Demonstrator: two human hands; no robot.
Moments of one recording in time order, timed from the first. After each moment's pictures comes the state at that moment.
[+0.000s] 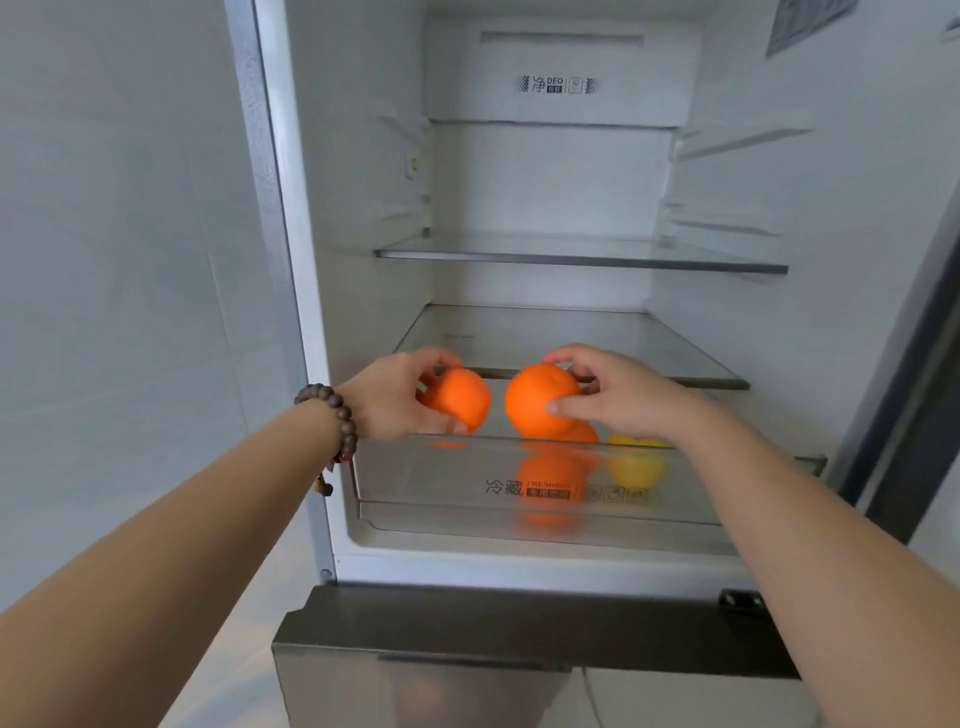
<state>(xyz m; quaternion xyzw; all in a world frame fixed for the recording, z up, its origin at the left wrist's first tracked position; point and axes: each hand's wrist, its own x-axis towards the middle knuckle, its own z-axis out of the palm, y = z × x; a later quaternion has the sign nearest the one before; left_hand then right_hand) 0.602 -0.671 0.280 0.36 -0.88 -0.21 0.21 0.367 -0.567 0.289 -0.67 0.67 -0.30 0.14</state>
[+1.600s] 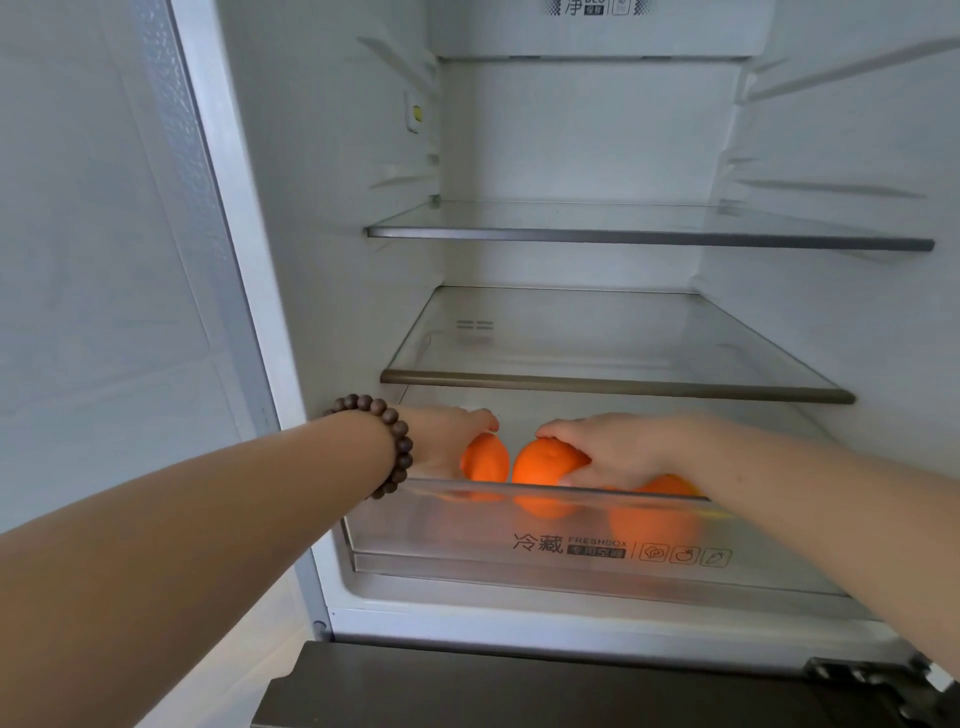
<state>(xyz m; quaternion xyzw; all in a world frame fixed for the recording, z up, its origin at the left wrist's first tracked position) 0.549 -0.692 0.274 0.39 -0.91 -0.06 -0.12 0.362 -0.650 0.248 -0.72 0.67 0.11 0.13</state>
